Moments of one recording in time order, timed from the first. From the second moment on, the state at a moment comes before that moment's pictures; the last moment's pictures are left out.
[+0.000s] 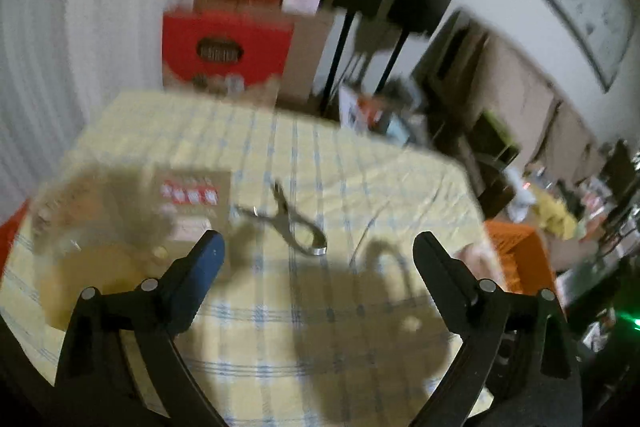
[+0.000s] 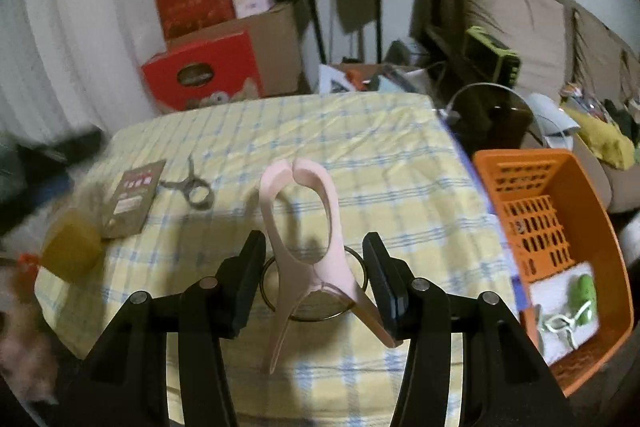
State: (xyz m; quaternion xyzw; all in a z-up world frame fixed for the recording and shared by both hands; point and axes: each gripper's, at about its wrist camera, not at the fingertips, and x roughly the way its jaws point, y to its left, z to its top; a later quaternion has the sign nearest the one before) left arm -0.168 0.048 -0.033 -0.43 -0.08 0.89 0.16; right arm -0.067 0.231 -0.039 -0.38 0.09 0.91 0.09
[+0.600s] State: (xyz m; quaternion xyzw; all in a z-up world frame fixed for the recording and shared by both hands) left arm -0.213 0.087 -0.107 -0.49 -0.01 0.87 0.01; right arm -0.054 0.235 -0.031 -0.37 0.11 0.92 0.06
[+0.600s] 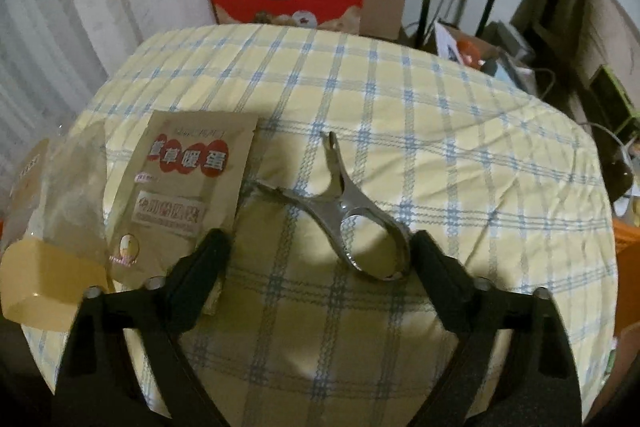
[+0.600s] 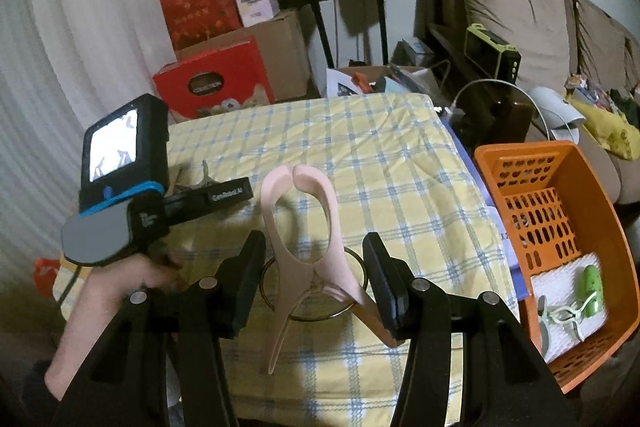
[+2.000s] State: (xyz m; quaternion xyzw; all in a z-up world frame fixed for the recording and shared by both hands) left arm -0.155 0.021 -0.043 -0.57 -0.01 0.79 0.22; right arm -0.042 0.248 -0.031 -0.37 0.16 0.92 0.03
